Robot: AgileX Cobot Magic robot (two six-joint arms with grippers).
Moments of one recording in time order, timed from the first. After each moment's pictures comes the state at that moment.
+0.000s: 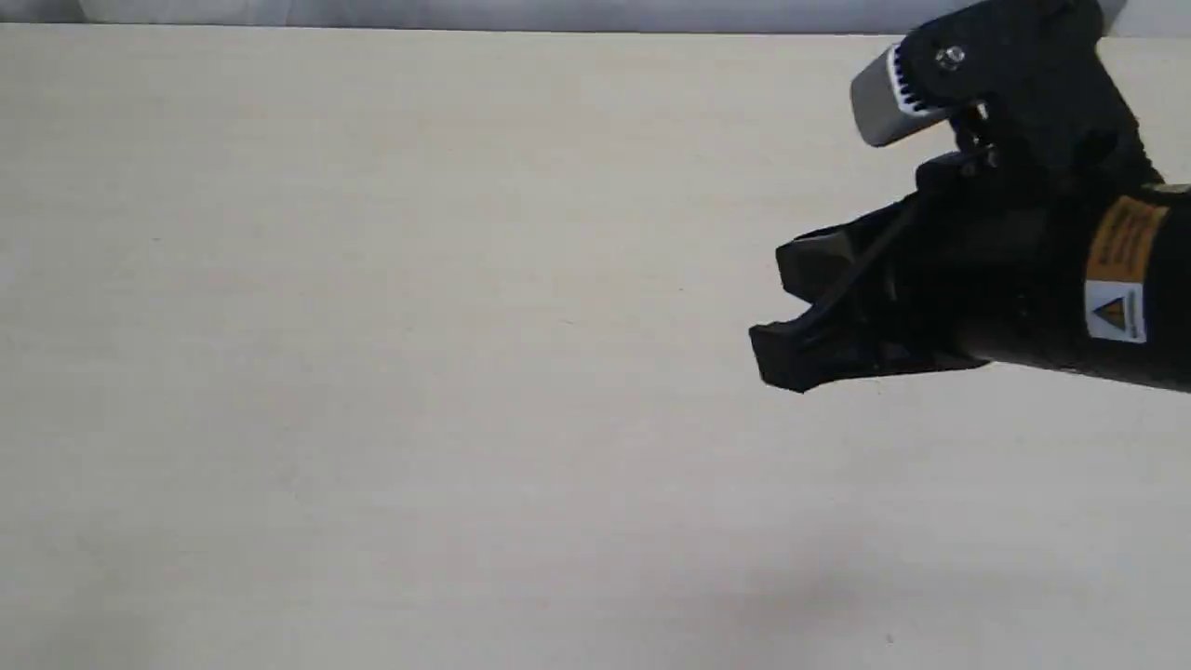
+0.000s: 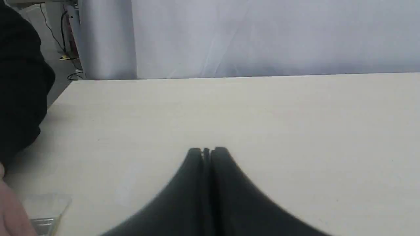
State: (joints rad) left arm 0.00 0.00 0.00 0.07 0.26 -0.07; right arm 0.71 1.06 -0.66 -0.32 0.40 0.49
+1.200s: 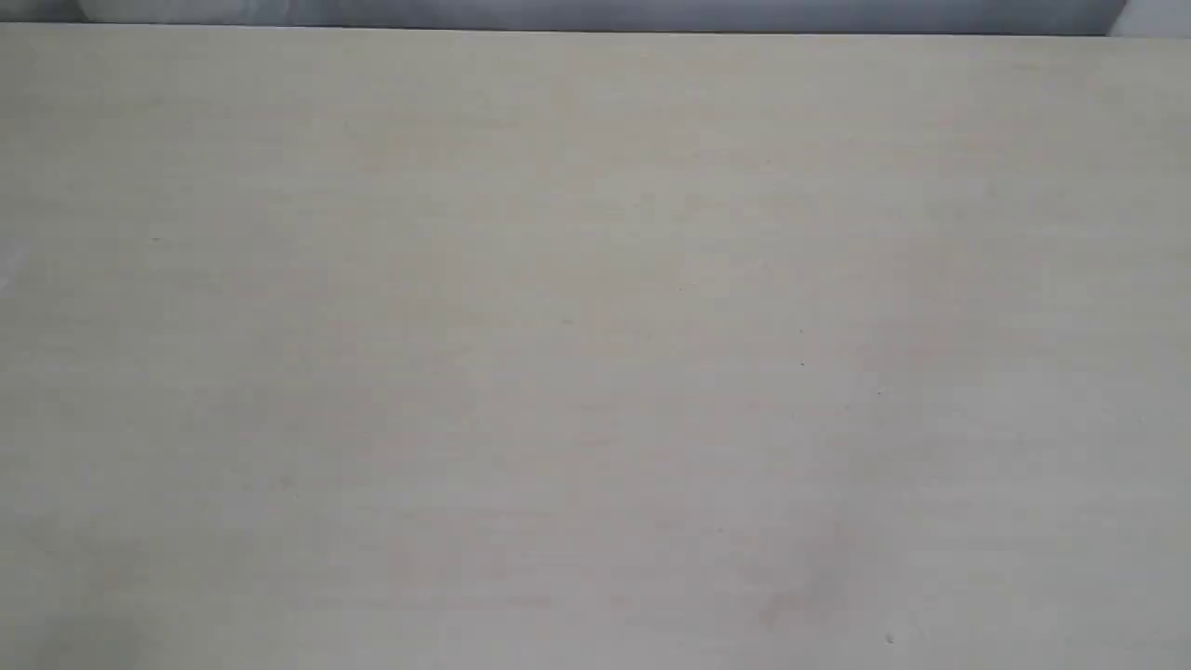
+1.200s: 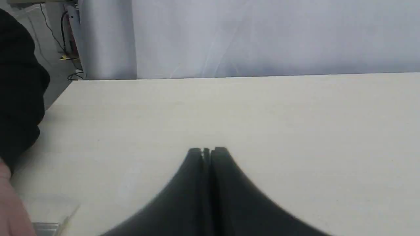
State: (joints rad) left arm 0.00 0.00 0.00 0.07 0.26 -0.07; right arm -0.07 0.36 -0.42 -0.13 0.51 0.46
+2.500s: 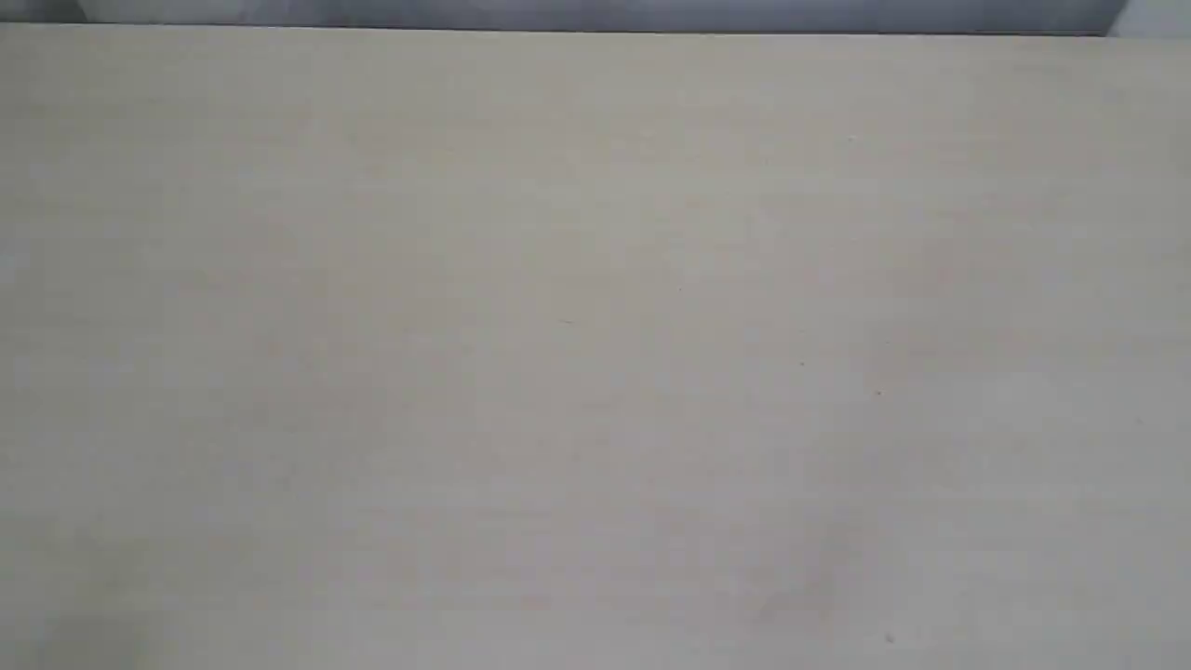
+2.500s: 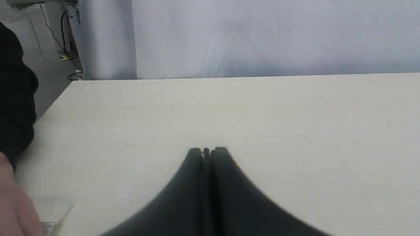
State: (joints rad) left arm 0.00 0.00 0.00 0.07 0.26 -0.07; right arm -0.07 0.02 0.00 -0.10 0.15 0.38
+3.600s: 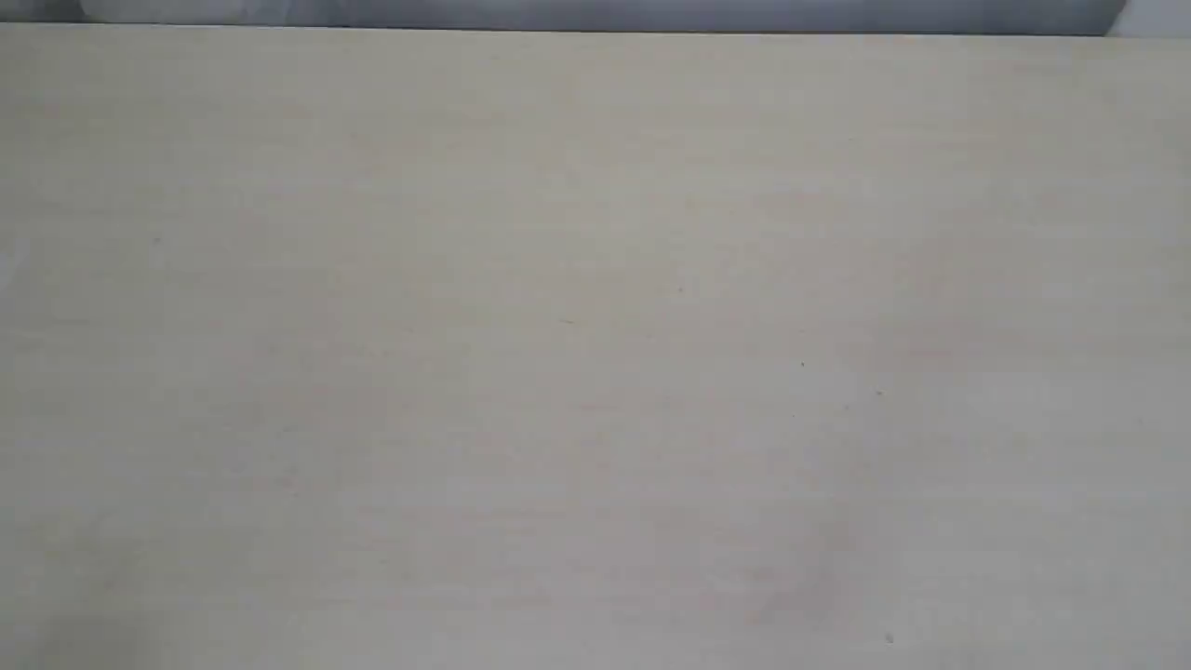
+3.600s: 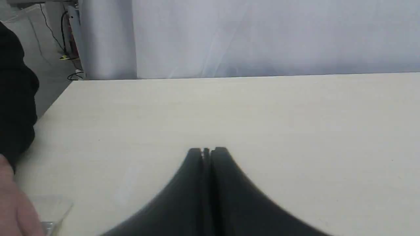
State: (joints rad) left arm 0.00 0.00 0.00 0.07 0.26 -0.07; right arm -0.07 0.02 0.00 -0.10 0.20 0.09
